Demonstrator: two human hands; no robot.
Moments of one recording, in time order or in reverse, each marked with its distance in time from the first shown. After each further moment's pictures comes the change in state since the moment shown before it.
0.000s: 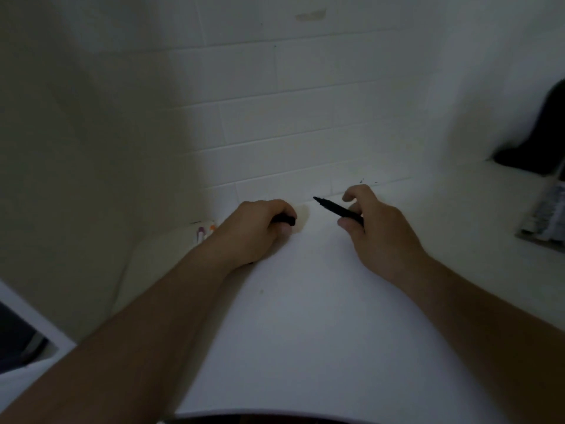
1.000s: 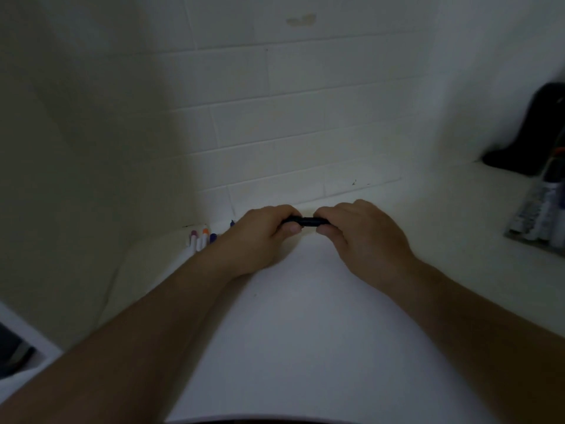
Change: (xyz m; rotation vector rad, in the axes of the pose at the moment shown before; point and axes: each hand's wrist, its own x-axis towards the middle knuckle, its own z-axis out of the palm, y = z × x) left_hand 0.000 0.013 0.009 -0.052 -0.059 0.111; right_hand -0.004 -0.008 0.003 -0.293 -0.005 -0.307
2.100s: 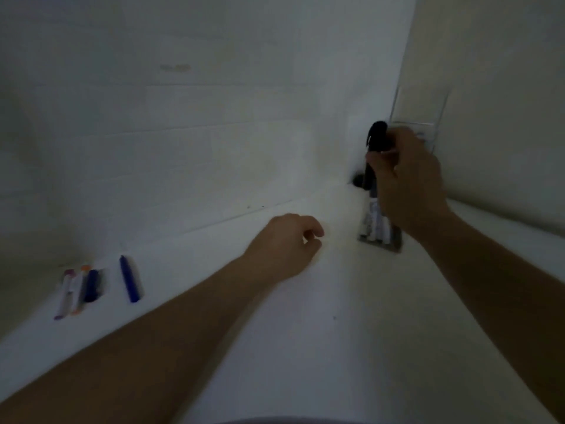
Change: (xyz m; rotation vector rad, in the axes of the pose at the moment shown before) left_hand 0.076 0.168 0.090 -0.067 0.085 0.237; right_hand -0.050 0.095 -0.195 0.107 0.526 0.389
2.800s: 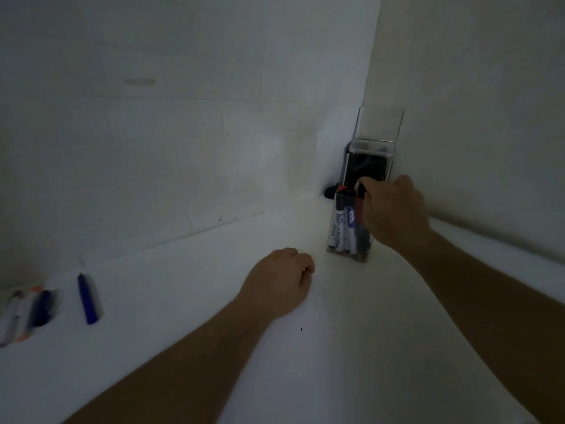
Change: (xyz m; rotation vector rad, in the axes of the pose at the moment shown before) left_hand -0.007 0.016 0.060 0.092 0.037 0.139; right_hand 0.004 0.082 -0.022 -0.812 -0.145 -0.054
